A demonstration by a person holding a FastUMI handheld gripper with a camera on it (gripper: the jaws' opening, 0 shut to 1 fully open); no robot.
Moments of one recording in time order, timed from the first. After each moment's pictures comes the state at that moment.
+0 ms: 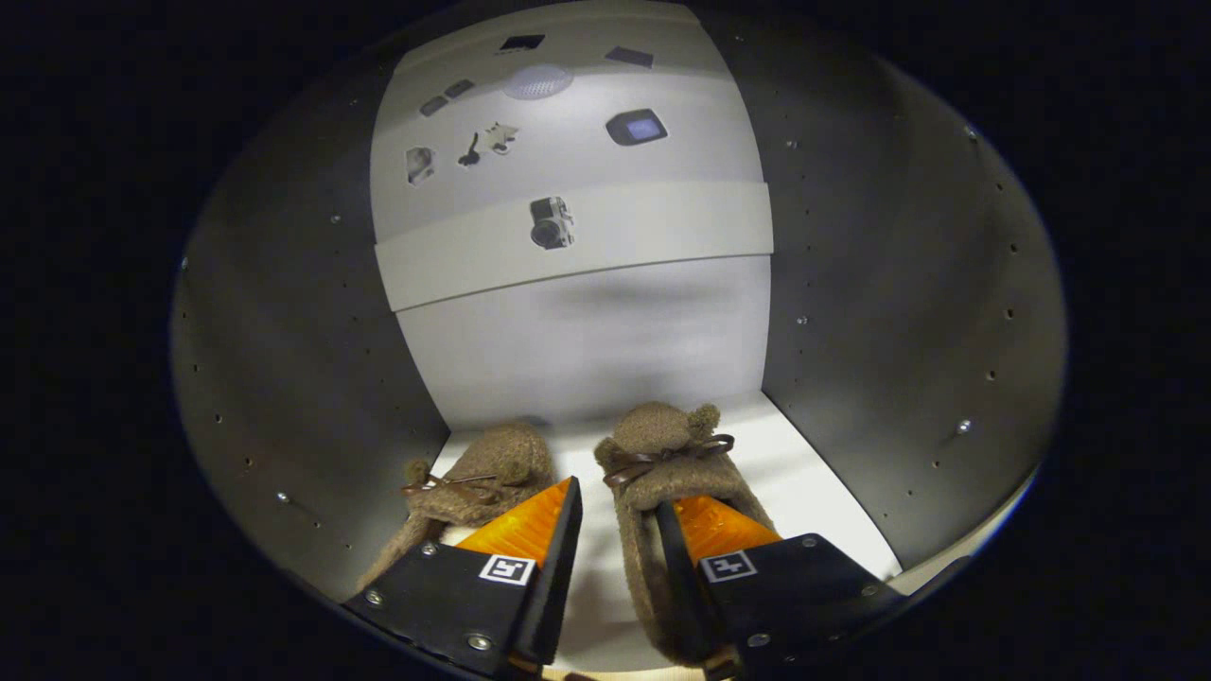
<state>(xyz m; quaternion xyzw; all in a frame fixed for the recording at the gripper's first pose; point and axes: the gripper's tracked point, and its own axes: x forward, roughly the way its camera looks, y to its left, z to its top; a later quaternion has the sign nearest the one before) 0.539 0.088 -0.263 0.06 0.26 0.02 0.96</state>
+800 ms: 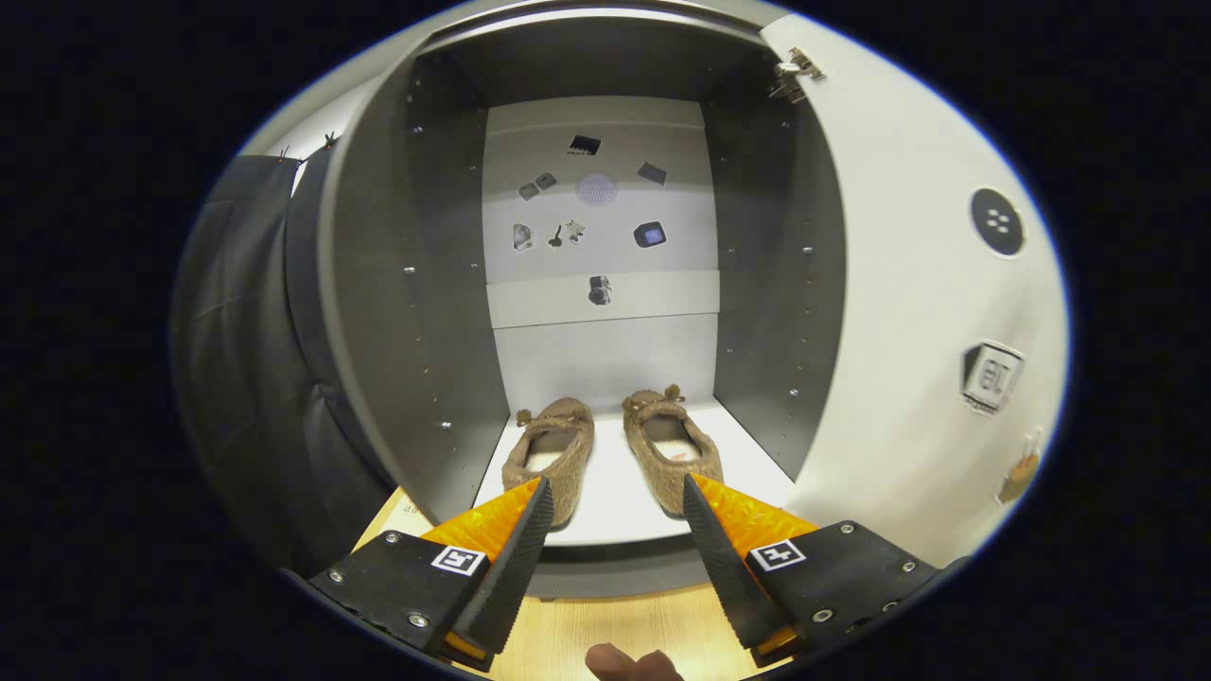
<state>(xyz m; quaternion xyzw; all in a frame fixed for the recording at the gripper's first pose) 0.342 0.096 -0.174 0.03 0.20 0.00 0.98</state>
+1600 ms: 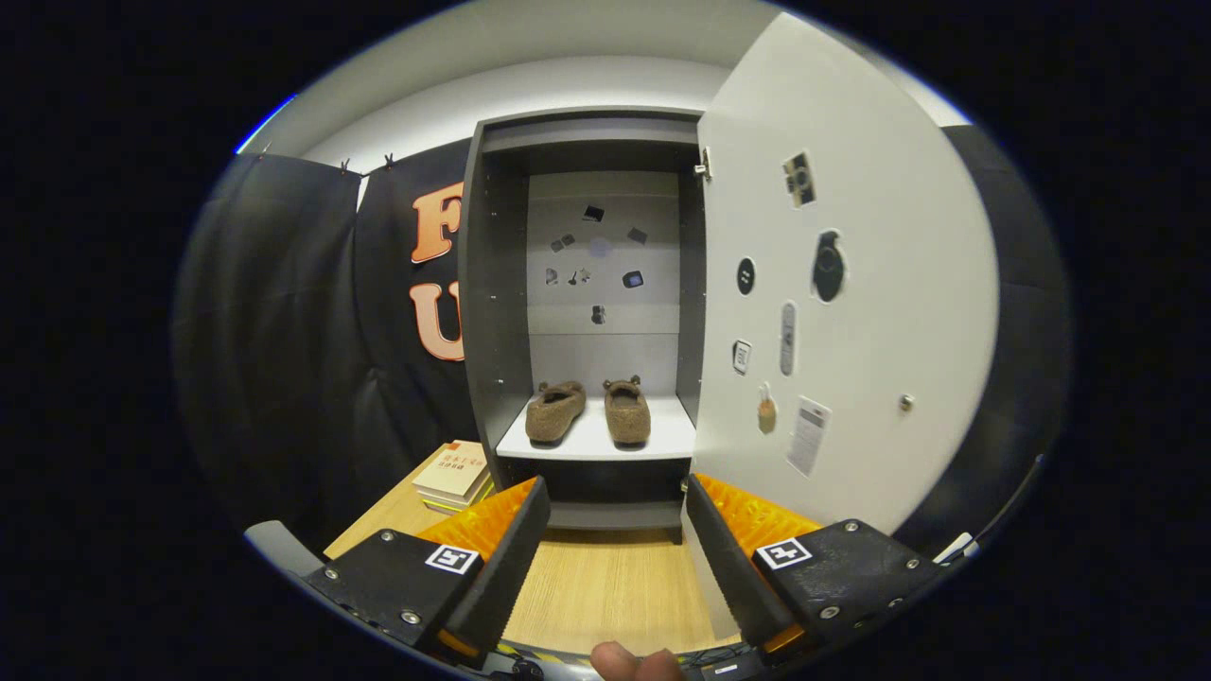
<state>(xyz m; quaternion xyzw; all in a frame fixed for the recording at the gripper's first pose) 0.117 -0.006 -0.116 0.01 0.16 0.06 0.99</state>
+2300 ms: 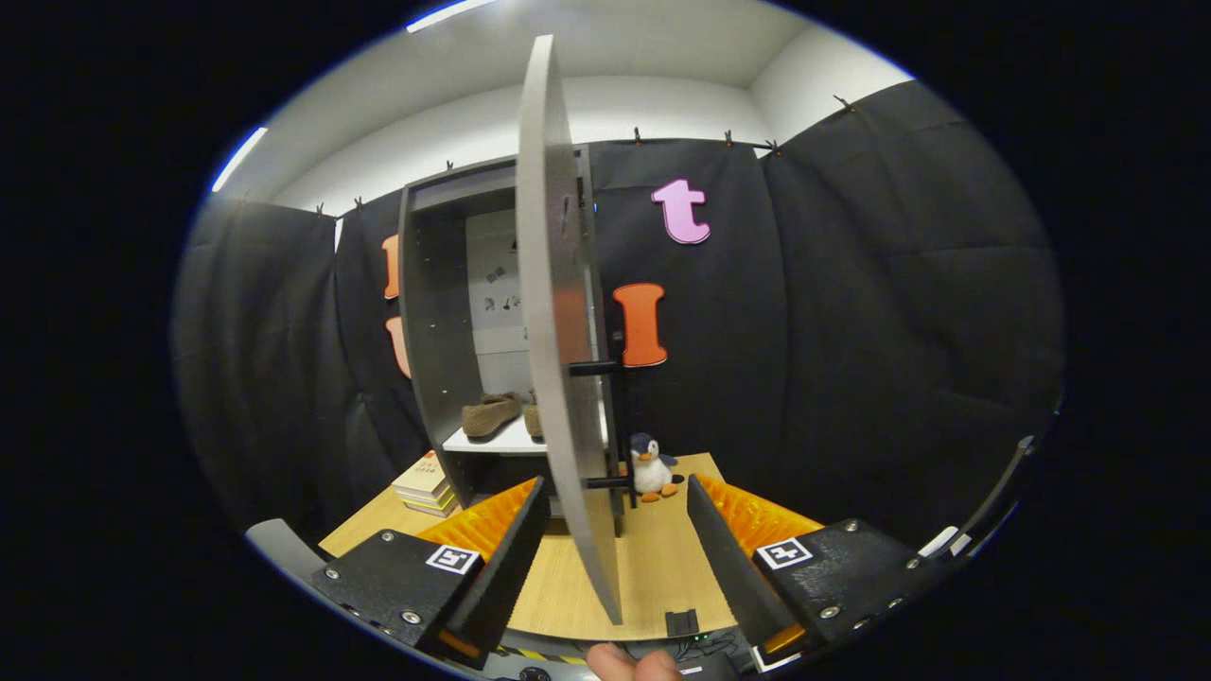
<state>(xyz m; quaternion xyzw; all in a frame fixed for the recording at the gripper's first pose) 0.084 -0.183 -0.119 0.05 0.13 0.03 0.99</state>
